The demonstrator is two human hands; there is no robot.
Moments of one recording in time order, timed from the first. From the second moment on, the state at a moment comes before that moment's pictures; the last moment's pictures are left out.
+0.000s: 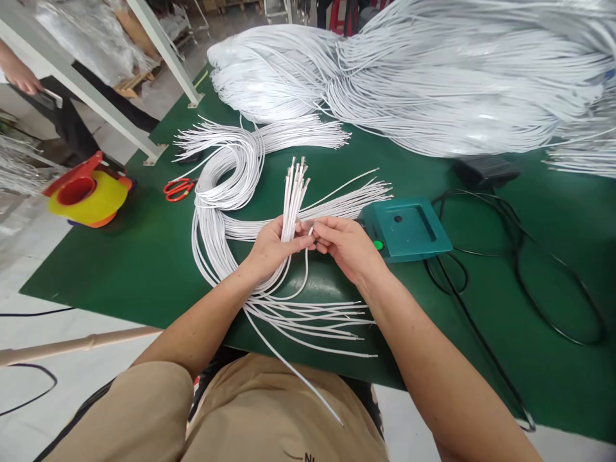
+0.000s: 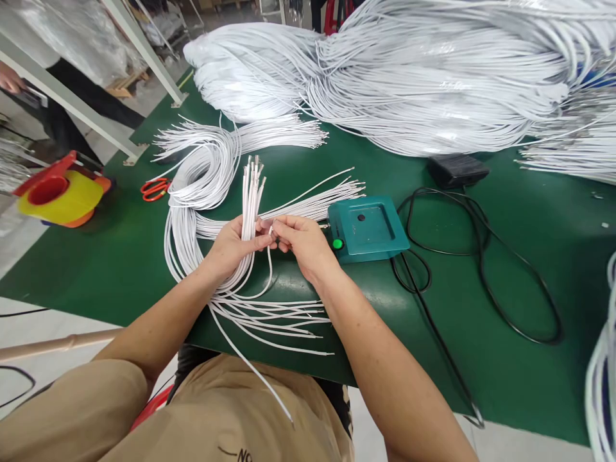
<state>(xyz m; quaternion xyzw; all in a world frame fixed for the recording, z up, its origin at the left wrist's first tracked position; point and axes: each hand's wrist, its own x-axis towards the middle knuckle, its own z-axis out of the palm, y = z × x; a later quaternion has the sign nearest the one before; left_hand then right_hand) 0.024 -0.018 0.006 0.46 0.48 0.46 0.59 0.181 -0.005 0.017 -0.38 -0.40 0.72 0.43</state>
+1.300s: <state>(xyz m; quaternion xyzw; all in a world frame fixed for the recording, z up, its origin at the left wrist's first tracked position) 0.018 -0.017 0.006 0.47 0.42 0.43 0.64 0.180 -0.012 0.013 -0.49 -0.63 0.41 0.45</state>
